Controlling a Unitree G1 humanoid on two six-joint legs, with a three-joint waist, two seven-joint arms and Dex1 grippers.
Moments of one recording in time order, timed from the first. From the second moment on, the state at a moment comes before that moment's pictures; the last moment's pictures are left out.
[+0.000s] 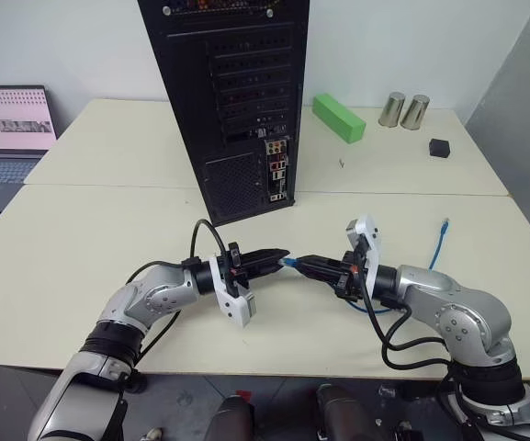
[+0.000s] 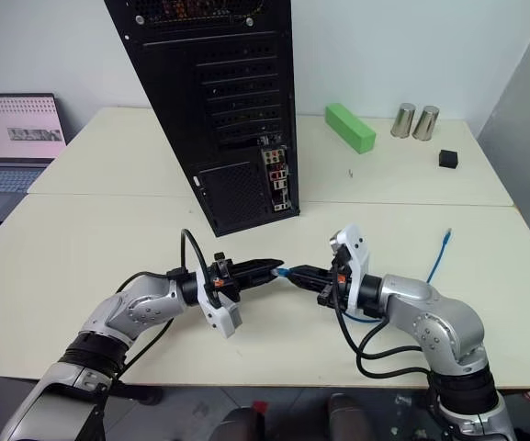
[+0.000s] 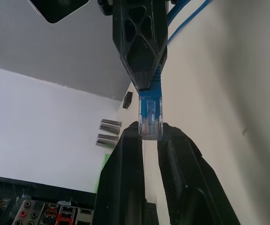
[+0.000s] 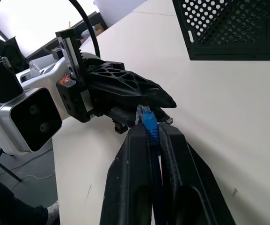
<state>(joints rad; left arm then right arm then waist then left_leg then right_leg) -0.49 0.59 -0.23 0.43 0.56 -1.13 -0.32 -0.34 -0.38 0.05 -0.43 0.69 0.97 0.63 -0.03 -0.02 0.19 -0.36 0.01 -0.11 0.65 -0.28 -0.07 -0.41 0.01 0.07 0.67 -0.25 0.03</state>
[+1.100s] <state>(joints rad) -0.11 0.57 -0.10 -0.12 -0.16 -0.16 -0.47 -0.54 -0.20 0.13 -0.33 0.42 0.72 0.35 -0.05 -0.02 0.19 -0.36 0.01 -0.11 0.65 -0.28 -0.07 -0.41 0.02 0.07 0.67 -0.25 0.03</state>
